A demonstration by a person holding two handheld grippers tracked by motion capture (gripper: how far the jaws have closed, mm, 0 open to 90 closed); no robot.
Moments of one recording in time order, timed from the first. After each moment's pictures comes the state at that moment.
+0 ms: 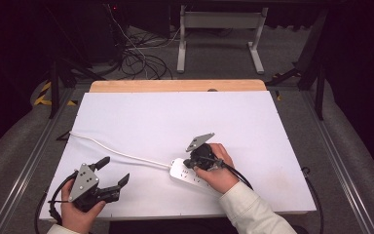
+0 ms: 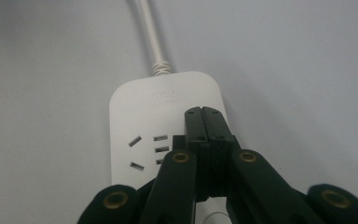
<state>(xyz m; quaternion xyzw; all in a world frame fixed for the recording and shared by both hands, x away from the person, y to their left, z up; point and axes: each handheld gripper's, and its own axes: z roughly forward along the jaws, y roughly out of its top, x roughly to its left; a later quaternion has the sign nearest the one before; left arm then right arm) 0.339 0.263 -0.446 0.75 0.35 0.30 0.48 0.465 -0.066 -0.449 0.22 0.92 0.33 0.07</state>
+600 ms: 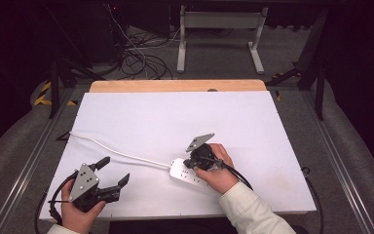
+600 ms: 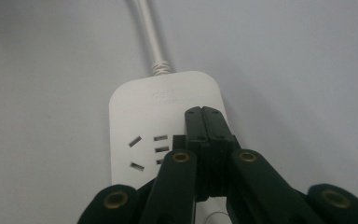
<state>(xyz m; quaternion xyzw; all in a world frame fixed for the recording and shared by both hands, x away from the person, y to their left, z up) 0.339 0.263 -0.446 0.75 0.35 0.30 0.48 0.464 -0.066 -0.449 0.23 0.91 0.32 0.07</state>
